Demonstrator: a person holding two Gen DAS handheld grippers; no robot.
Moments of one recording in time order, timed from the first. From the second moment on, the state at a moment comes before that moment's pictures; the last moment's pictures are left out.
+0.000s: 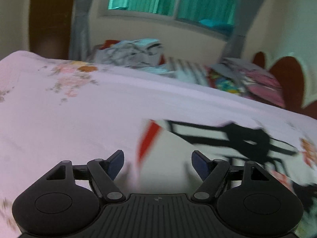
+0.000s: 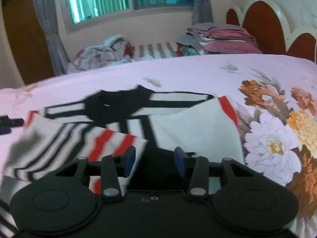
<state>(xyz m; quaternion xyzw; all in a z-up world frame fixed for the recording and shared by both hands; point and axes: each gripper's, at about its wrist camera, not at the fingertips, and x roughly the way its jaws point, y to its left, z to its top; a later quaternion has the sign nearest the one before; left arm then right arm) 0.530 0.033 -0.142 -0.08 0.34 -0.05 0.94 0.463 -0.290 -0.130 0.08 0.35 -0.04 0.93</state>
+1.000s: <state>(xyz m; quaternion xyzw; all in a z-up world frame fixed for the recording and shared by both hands) 0.383 -0.050 -0.169 -0.03 0.41 -0.15 0.90 0.388 -0.236 -0.150 0.02 0.43 0.07 0.90</state>
